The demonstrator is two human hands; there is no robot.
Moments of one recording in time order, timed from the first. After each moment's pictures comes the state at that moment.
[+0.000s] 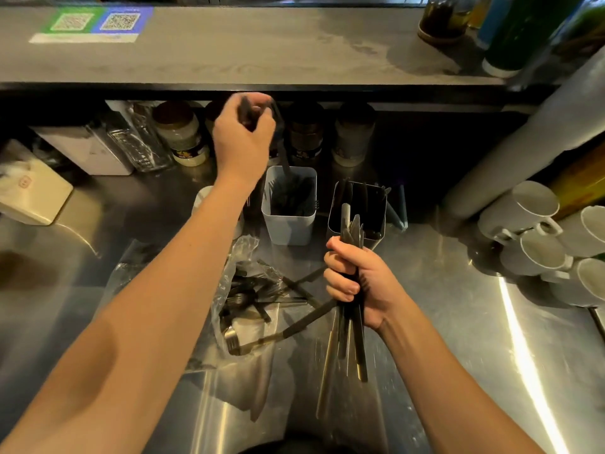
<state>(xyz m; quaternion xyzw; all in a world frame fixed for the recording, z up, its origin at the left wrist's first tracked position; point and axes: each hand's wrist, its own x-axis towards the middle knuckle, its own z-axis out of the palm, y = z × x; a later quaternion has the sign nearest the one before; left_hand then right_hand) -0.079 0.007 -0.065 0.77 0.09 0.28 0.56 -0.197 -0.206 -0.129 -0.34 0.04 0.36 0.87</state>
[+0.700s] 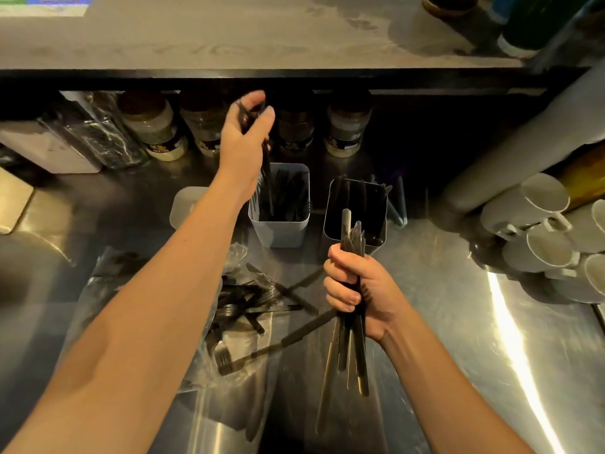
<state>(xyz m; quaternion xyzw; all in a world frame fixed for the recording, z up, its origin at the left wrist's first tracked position) -0.038 0.007 -0.112 0.67 0.10 0.12 0.73 -0.178 -0.206 -0.150 -0.34 0.08 0.36 0.86</state>
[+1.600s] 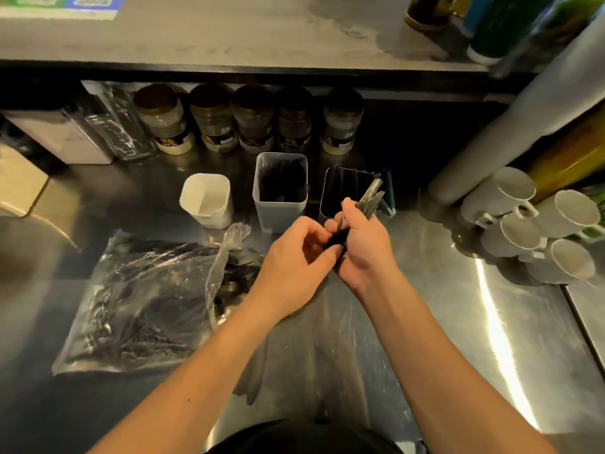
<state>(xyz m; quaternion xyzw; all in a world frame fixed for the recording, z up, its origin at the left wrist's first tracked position) -0.240 -0.066 -0.106 0.83 0.01 -0.03 0.55 -0.187 -0.174 -0.107 -0.43 0.24 0.12 0.86</state>
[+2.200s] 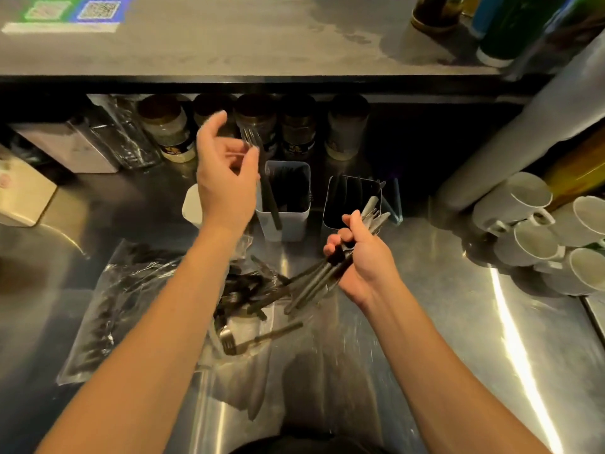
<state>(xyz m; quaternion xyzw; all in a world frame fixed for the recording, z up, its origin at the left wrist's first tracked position) -0.138 0.004 -0.090 0.79 0.09 0.27 0.54 -0.177 -0.183 -0.122 -0.34 0.28 0.17 0.88</state>
